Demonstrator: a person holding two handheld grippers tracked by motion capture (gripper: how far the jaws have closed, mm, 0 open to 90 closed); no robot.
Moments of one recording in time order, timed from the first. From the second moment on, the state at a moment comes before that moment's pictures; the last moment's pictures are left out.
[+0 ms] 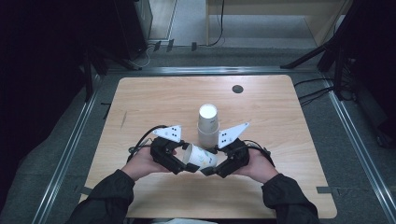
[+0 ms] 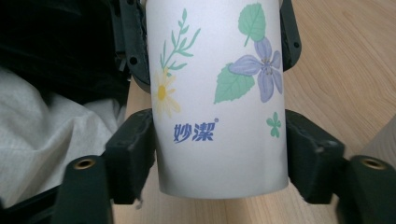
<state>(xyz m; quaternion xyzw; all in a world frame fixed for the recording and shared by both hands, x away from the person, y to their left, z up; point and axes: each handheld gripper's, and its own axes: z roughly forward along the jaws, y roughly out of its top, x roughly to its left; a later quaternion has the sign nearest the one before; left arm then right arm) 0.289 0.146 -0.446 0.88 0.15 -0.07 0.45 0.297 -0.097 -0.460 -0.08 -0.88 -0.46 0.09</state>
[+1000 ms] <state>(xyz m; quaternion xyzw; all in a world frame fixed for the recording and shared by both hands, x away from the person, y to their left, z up) 0.284 0.126 -0.462 0.95 0.14 -0.04 0.29 0.293 -0.071 -0.489 -0.05 -0.93 -0.37 0.06</state>
